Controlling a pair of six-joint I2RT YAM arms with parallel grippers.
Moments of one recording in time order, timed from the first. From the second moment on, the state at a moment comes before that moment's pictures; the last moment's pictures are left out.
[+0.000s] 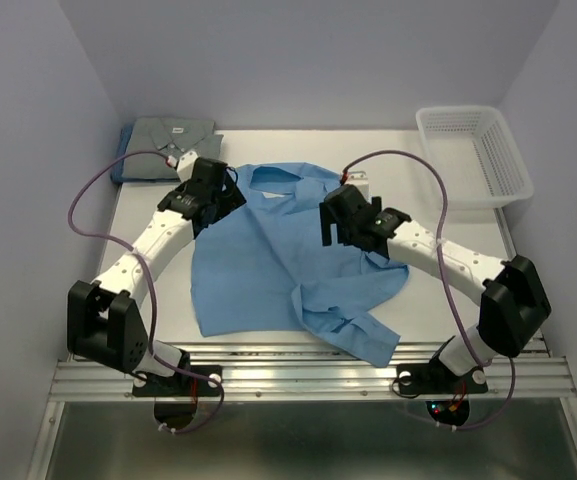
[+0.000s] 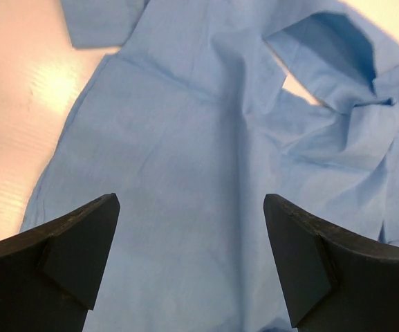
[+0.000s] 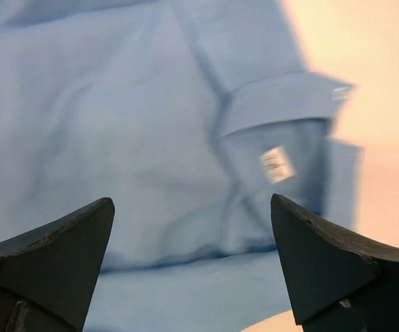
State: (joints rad) left arm -0.36 1.44 1.21 -0.59 -0.35 -0.78; right arm 0.78 1.52 1.16 -0.53 0.45 0.50
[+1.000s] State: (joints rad) left arm -0.28 1.58 0.86 -0.40 -0.25 -0.83; right arm 0.33 1.96 1.38 -0.57 0.78 0.07
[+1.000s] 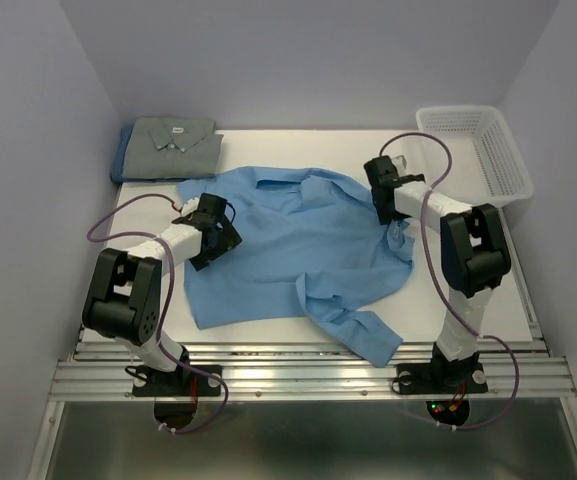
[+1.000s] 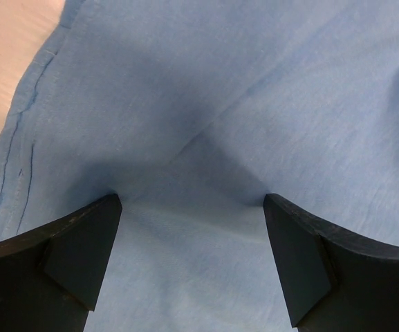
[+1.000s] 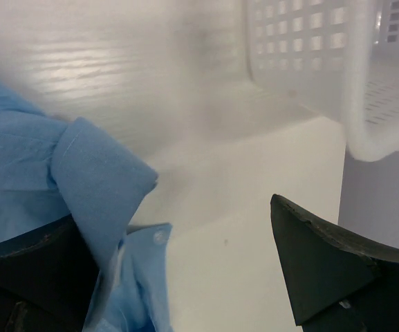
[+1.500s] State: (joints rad) left arm -0.17 1.60 0.88 -0.41 -0.29 -0.81; right arm 0.01 1.76 1.39 -0.66 0.53 0.21
